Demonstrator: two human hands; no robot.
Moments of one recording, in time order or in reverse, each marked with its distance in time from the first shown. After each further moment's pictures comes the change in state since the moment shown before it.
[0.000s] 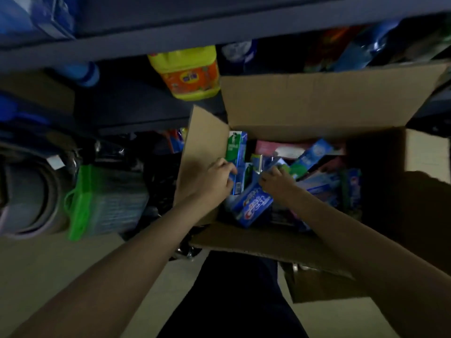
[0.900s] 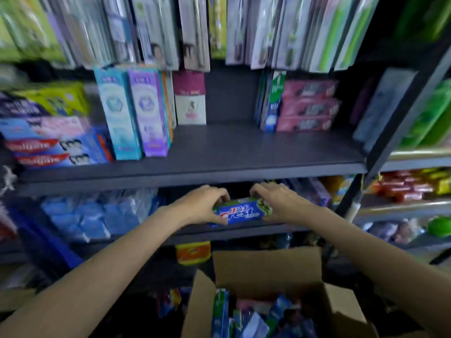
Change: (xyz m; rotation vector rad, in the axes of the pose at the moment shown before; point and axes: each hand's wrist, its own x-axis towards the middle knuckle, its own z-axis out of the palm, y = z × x) left_hand -0.103 0.135 -0.370 0.289 0.266 0.455; right_hand -0.213 0.102 -0.406 0.161 0.587 0.158
